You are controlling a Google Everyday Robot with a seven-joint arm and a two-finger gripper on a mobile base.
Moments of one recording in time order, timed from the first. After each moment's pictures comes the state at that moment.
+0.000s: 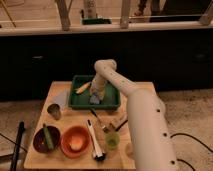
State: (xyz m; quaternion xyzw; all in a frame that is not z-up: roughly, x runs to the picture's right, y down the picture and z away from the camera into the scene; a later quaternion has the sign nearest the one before) arm -0.052 0.056 0.967 -0.23 -0.31 -0.43 0.82
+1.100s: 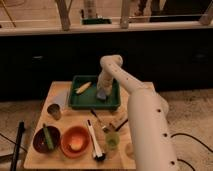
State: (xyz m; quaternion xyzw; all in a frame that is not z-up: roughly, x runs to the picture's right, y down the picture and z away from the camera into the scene) arm -0.021 0.014 0.990 -0.23 -0.26 -0.42 0.84
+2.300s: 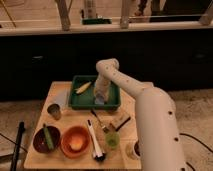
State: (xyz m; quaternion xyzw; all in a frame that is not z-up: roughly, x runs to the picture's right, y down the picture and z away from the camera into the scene) arm -0.013 0.051 0.948 -0.24 -0.28 -0.45 0.81
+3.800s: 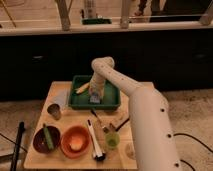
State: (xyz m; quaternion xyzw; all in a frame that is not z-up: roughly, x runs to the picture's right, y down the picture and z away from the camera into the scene) arm -0.053 0.043 0.944 -0.21 -0.30 -0.48 0.80
